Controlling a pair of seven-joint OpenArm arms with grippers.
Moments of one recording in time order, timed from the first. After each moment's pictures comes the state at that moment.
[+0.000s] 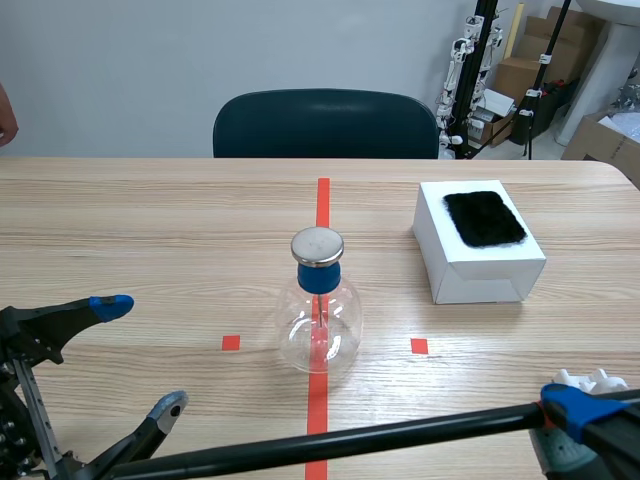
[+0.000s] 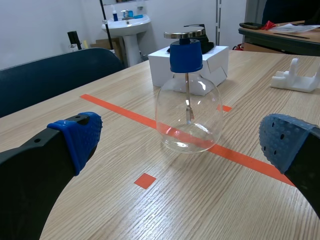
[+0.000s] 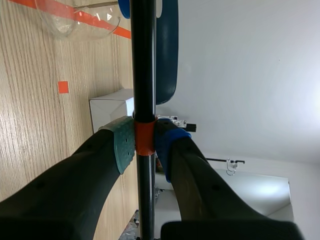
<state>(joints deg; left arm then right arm) 14.7 -25.3 5.8 56.6 25.1 -32.8 -78.7 -74.5 20.3 1.4 120.5 -76.8 -29.6 16.5</state>
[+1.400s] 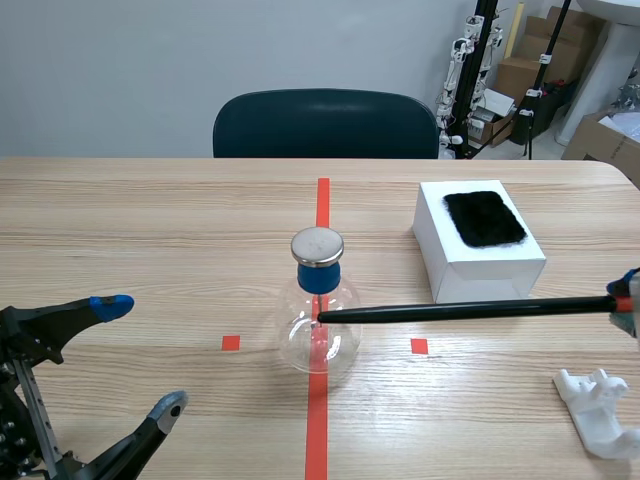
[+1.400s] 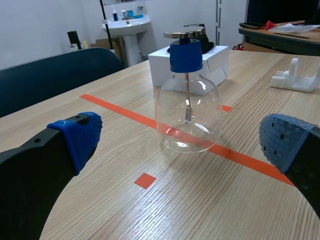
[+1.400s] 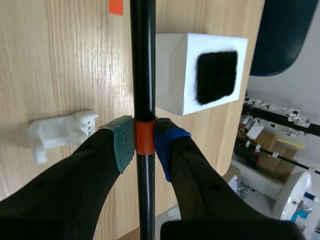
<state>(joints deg) 14.7 -25.3 5.8 56.6 25.1 -32.8 -78.7 -47.8 43.0 24.2 127.4 -37.6 45.5 8.8</state>
